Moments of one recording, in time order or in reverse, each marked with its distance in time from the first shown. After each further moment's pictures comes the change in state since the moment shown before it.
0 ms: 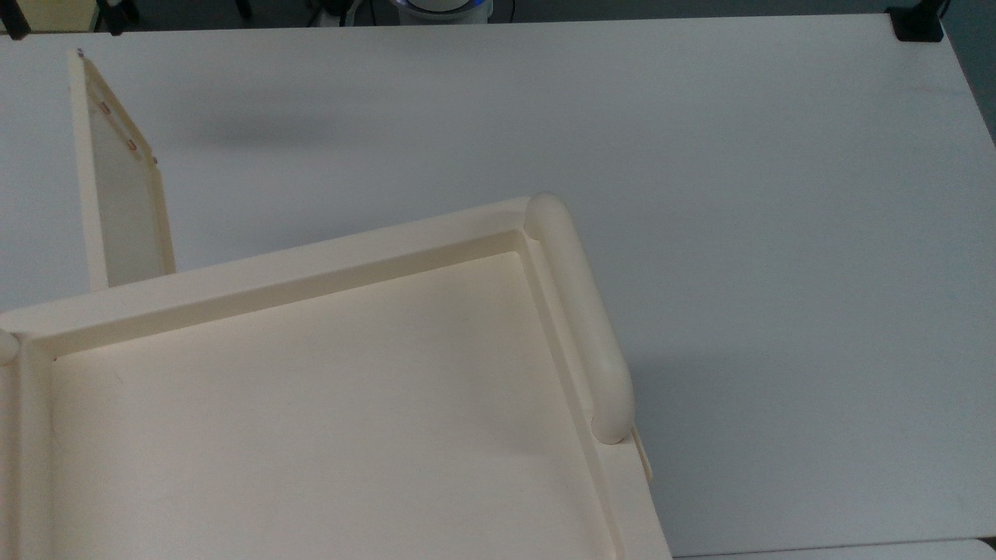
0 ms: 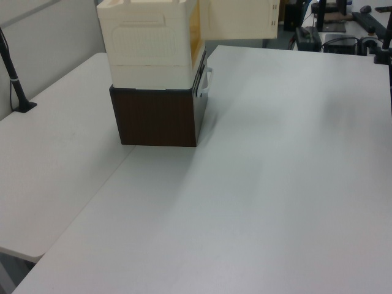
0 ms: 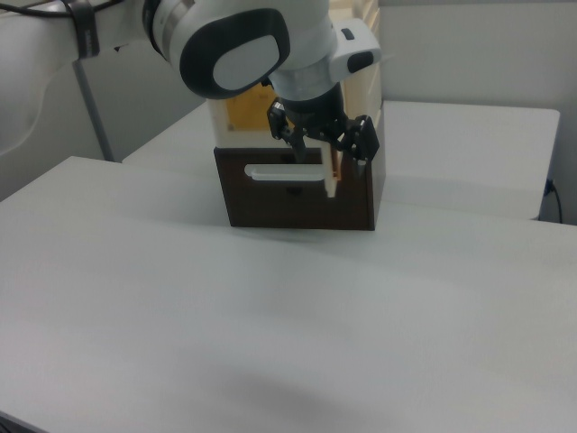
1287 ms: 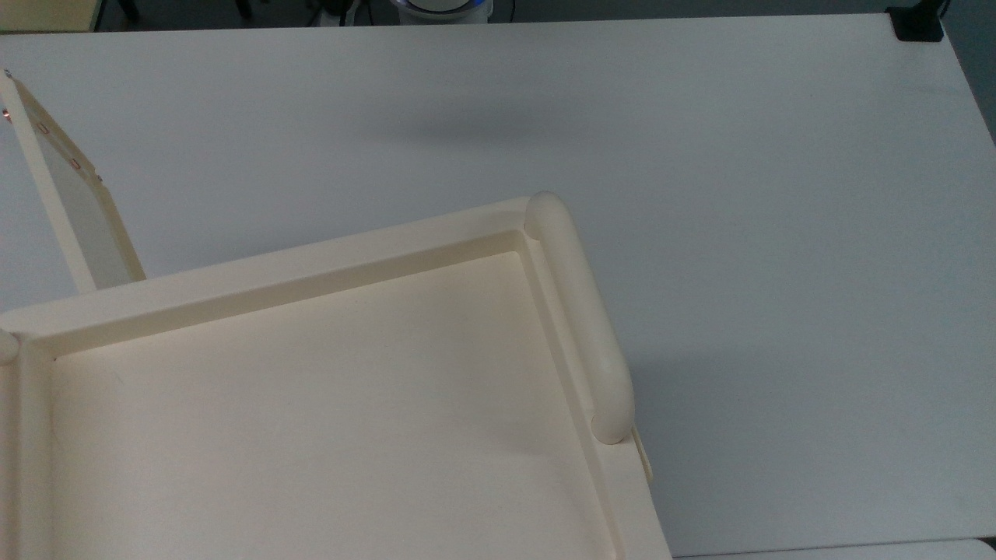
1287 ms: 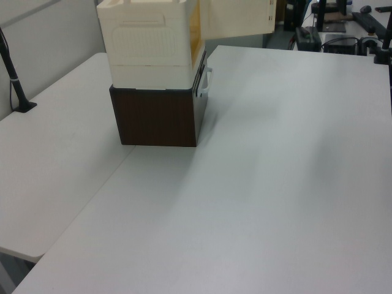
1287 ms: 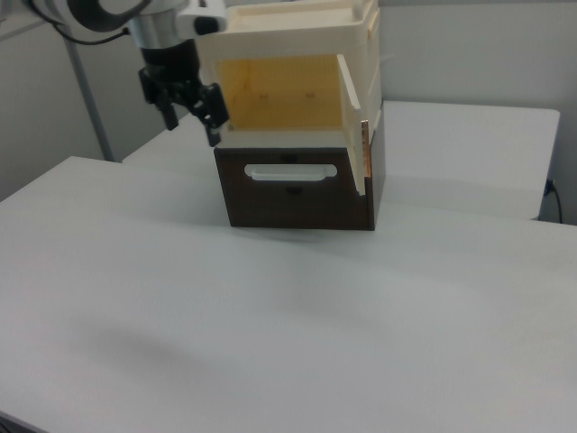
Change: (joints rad) arm 0.400 -0.104 0.016 -0.001 -0.184 -0.239 0.561
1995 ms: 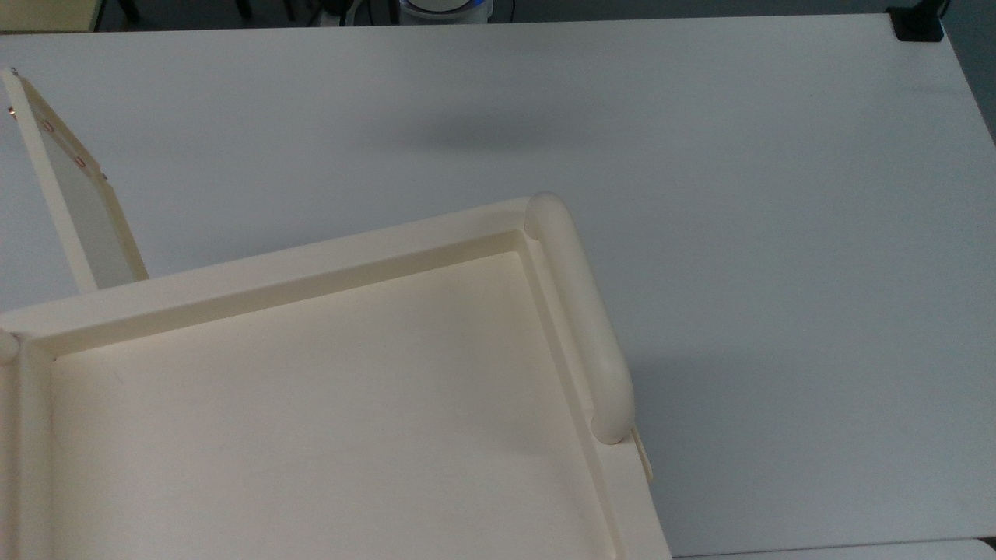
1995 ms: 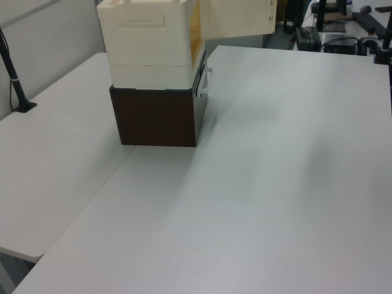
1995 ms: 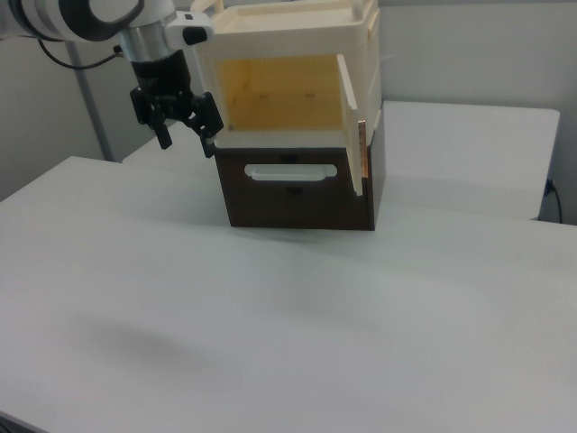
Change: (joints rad) arm -0.002 0.002 0.062 -0.043 -0.101 -0.001 -0.050
